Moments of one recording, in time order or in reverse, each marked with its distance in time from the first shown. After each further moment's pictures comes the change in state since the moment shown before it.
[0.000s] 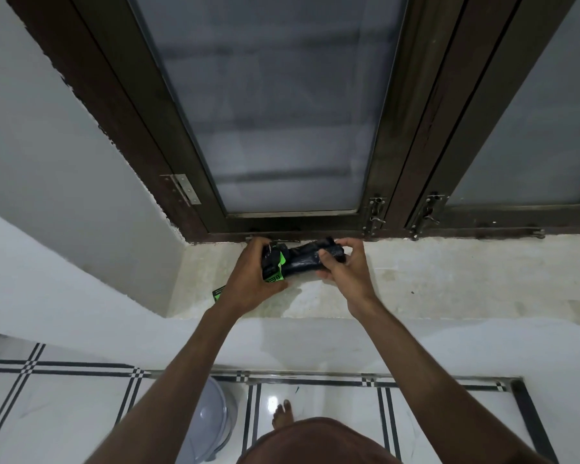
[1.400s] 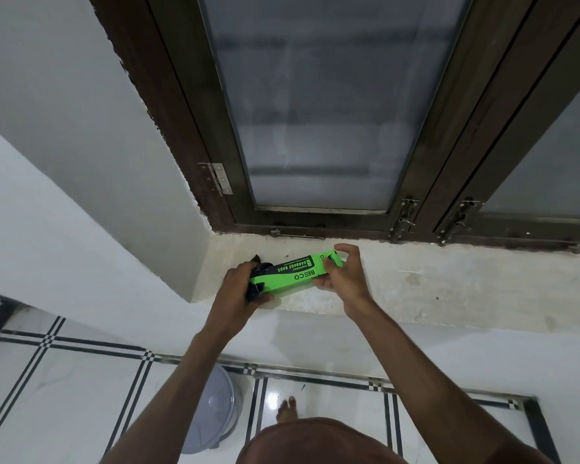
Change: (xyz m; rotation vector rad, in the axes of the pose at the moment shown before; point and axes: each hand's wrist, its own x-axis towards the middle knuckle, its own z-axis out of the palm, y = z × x) left_hand -0.062 -0.064 -0.021 0.097 0.081 -0.068; right_hand -0.002 0.021 0.045 -0.098 -0.051 0.117
